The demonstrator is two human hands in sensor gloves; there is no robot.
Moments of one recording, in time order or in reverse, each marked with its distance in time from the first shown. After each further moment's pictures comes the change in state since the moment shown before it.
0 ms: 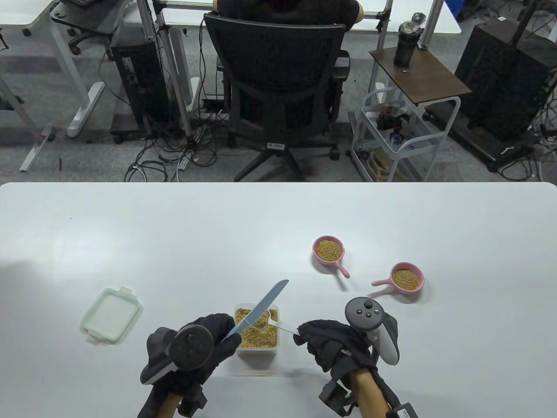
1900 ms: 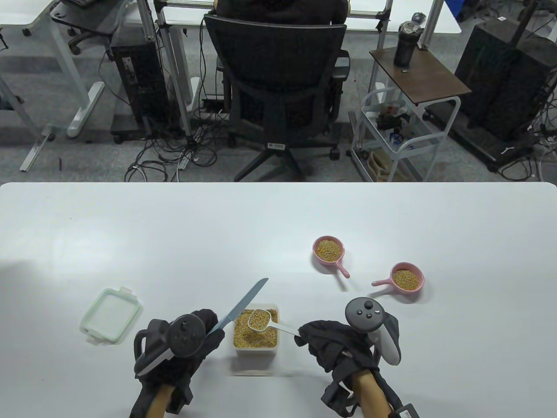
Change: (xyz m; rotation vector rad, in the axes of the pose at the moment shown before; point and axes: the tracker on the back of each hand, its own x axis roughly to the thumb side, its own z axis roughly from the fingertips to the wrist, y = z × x) left_hand -0.037 -0.004 -0.005 -0.068 0.174 -0.060; right_hand 0.002 -0.002 0.003 0.000 -0.015 0.038
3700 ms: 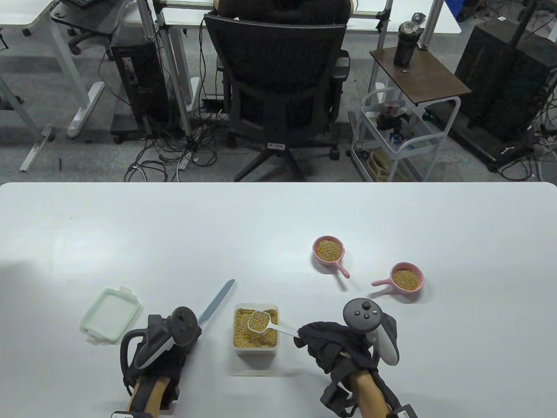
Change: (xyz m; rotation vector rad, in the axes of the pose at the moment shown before) left_hand -0.040 -0.027 -0.016 -0.114 0.284 -0.155; right_hand 0.001 0.003 0.001 0.003 0.018 0.014
